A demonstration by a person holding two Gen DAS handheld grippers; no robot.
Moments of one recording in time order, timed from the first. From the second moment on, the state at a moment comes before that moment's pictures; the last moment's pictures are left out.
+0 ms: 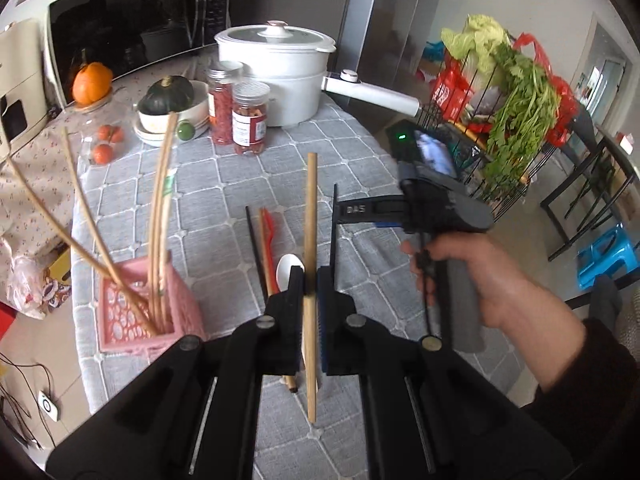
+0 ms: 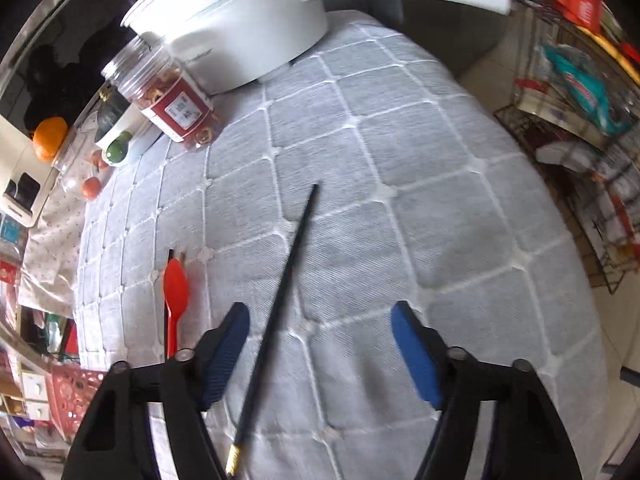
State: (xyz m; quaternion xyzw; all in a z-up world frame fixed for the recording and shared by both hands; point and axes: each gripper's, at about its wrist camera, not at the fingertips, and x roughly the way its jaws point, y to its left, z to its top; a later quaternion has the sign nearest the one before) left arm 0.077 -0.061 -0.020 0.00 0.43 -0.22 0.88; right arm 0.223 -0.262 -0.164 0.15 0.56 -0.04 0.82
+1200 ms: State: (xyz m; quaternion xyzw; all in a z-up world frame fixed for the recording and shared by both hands) left arm 0.033 0.051 0.057 -0.10 0.23 -0.14 0.96; right arm 0.100 -0.186 0.009 0.06 0.29 0.05 0.95
